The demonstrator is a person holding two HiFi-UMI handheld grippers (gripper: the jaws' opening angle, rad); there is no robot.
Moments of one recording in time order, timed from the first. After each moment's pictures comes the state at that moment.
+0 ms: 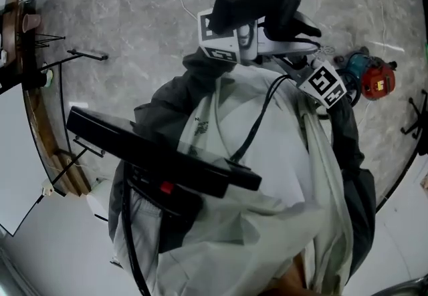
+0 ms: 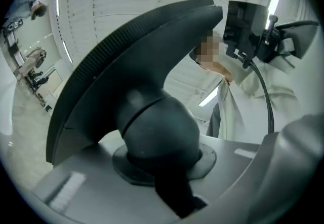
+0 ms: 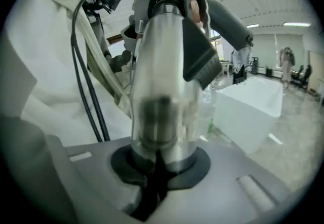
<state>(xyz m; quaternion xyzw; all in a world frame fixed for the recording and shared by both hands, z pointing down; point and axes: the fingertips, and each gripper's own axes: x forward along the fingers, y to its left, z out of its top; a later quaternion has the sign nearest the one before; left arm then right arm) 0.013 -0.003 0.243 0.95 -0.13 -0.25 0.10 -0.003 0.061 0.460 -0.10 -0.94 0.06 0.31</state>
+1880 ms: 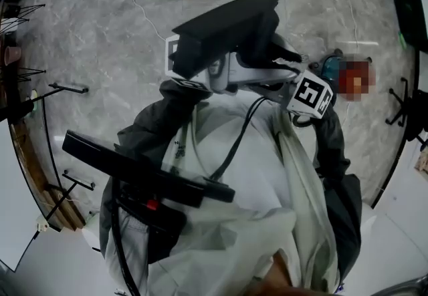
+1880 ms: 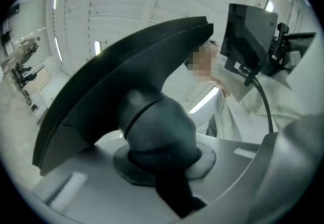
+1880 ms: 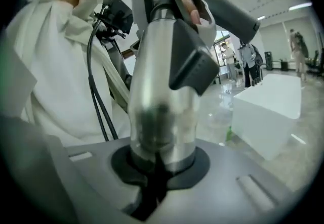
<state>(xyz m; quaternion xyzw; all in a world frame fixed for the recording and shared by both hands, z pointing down) 0.016 0.011 0.187 0.95 -0.07 -0.30 0.08 -0.007 0.080 0.394 -0.18 -0.94 0.12 0.25</state>
